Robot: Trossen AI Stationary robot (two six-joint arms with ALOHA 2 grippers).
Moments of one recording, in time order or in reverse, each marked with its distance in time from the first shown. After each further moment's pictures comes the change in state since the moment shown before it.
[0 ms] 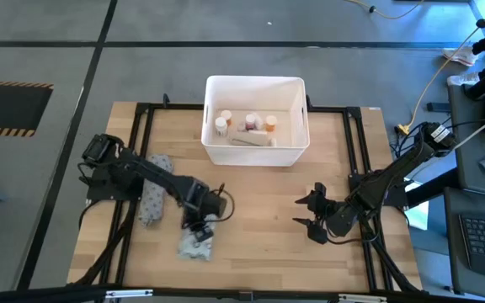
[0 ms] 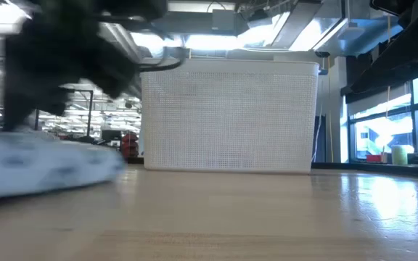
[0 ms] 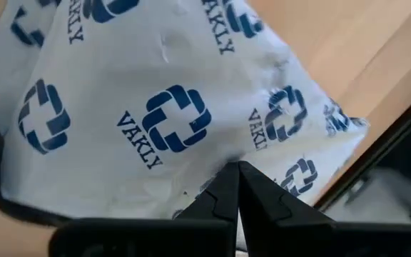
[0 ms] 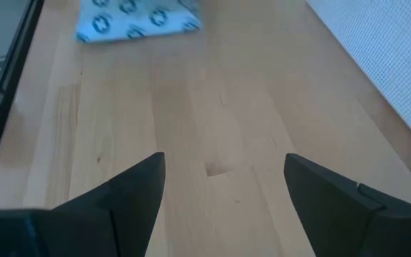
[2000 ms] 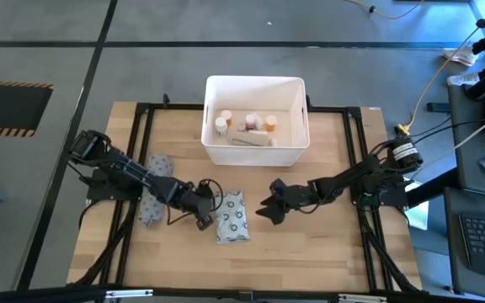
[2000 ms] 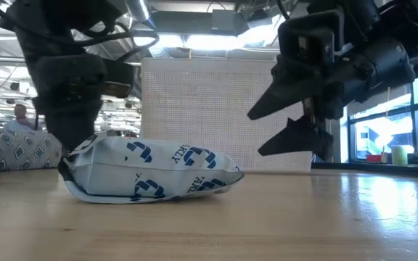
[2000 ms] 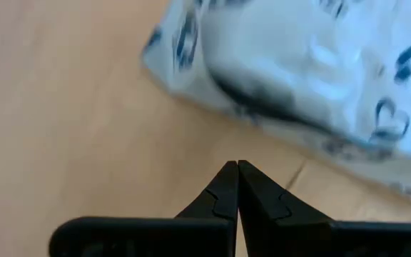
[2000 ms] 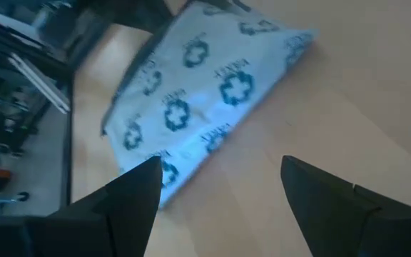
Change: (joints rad) left arm -0.061 -0.156 -0.319 0.422 -0.597 -0.019; right arm -0.437 0.510 0.001 0.781 -0.514 0.238
